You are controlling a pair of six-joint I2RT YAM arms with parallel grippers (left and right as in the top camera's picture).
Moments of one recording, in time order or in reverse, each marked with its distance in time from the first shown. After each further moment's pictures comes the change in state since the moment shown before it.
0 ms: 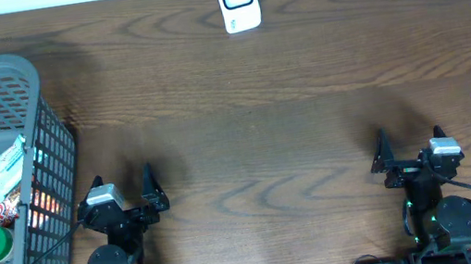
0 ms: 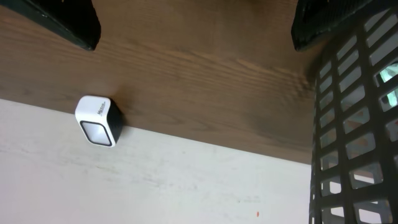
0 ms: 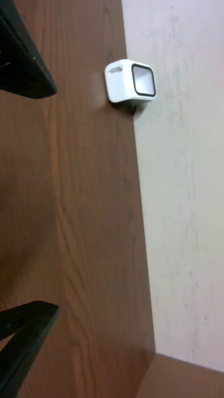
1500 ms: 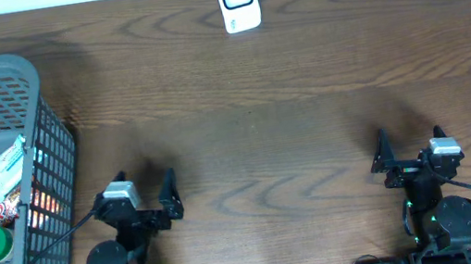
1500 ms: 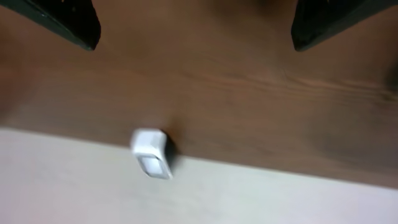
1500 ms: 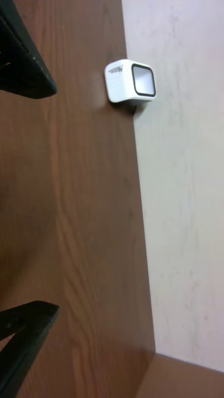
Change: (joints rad) left arm 0.000 0.046 0.036 -0.053 0.264 0.000; right arm 0.000 0.000 0.000 0.000 0.000 0.000
